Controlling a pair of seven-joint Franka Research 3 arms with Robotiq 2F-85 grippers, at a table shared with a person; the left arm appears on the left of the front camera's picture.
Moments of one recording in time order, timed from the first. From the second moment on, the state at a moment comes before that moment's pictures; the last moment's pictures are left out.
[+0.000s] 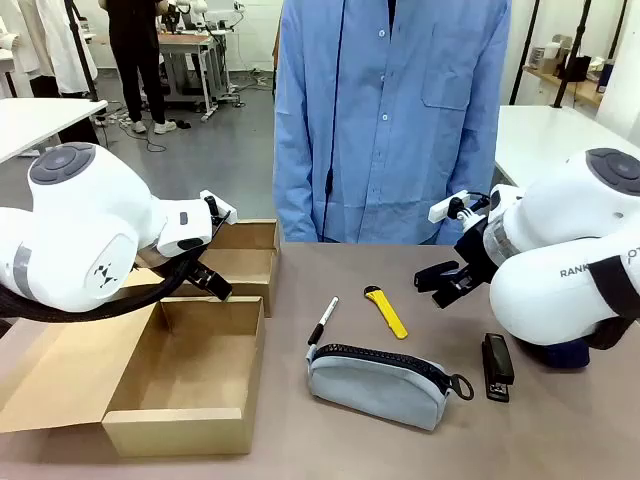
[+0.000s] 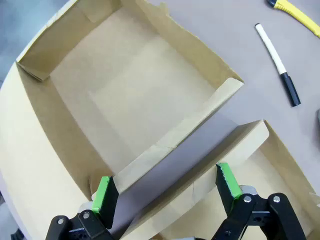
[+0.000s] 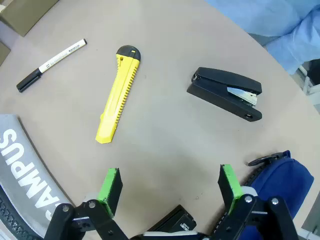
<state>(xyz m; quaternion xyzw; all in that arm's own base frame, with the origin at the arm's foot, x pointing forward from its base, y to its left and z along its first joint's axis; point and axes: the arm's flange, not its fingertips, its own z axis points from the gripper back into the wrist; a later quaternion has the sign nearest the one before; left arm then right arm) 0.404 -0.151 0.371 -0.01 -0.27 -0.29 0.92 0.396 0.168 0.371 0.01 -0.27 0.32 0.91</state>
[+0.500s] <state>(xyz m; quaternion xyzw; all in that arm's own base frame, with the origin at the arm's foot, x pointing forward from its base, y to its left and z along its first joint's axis) 0.404 -0.151 0.371 -0.01 -0.27 -0.29 0.92 0.396 0.168 0.371 0.01 -0.27 0.32 0.91</state>
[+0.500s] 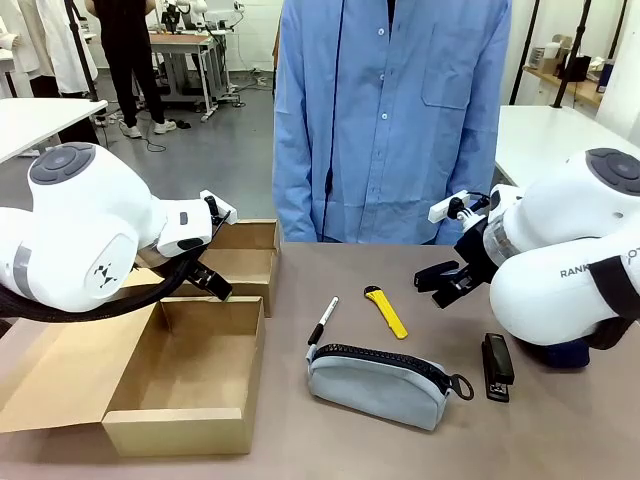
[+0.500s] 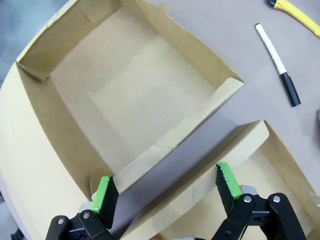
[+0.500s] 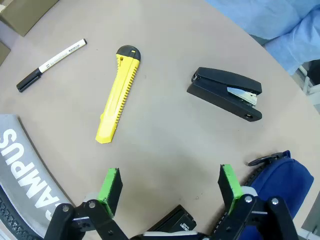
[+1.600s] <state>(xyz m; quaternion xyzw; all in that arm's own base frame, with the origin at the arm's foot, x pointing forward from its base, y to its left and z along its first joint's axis) 0.402 -0.155 0.376 -0.02 -0.27 -0.30 0.91 0.396 0.168 0.374 0.01 -0.27 0.32 0.91</state>
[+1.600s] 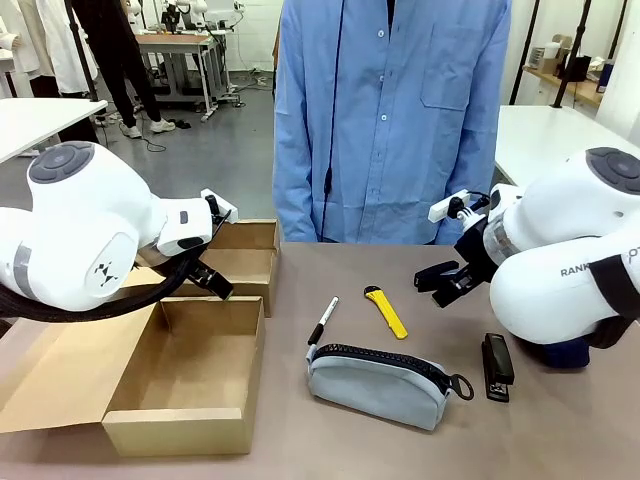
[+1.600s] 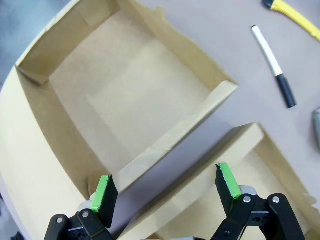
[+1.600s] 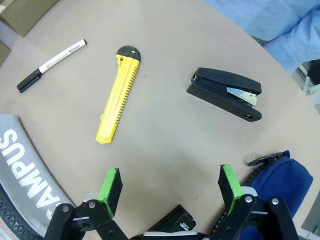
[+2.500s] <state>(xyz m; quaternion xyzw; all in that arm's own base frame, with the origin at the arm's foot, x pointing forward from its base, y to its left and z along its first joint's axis) 0.324 0.132 0.486 -0.55 -0.24 -0.18 0.78 0.311 -0.102 0.518 0.45 -0.25 0.03 0.86</state>
